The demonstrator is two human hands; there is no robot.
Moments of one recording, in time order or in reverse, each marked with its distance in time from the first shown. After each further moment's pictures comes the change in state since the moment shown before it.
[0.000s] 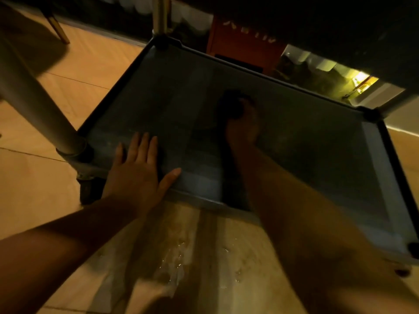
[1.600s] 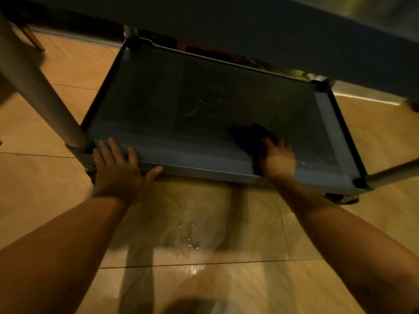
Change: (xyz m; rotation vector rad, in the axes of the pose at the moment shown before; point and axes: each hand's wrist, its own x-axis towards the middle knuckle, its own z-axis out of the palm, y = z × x) left_hand -0.064 -0.019 -0.011 0.126 -0.104 -0.055; right_hand -0.128 0.109 -0.160 -0.740 -0.166 -0.028
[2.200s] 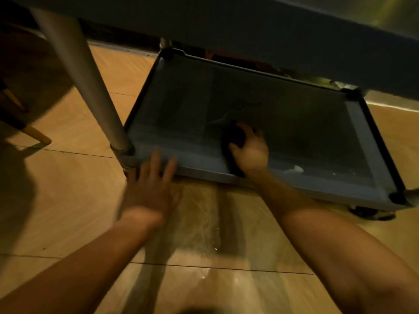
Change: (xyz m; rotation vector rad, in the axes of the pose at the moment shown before) left_hand -0.048 -0.017 -0.022 -0.143 0.073 0.123; right_hand -0.003 -0.156 -0.016 0.460 -0.023 -0.085
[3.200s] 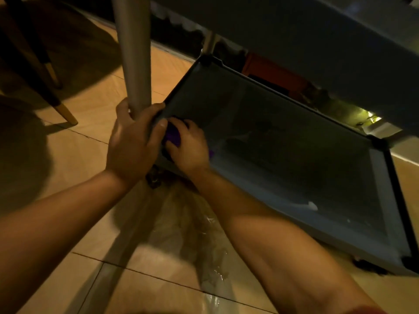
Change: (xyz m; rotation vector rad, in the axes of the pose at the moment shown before) left_hand 0.062 -0.094 -0.049 -0.545 0.583 -0.167; right_hand -0.005 -0.184 0.113 0.057 -0.202 -0.472
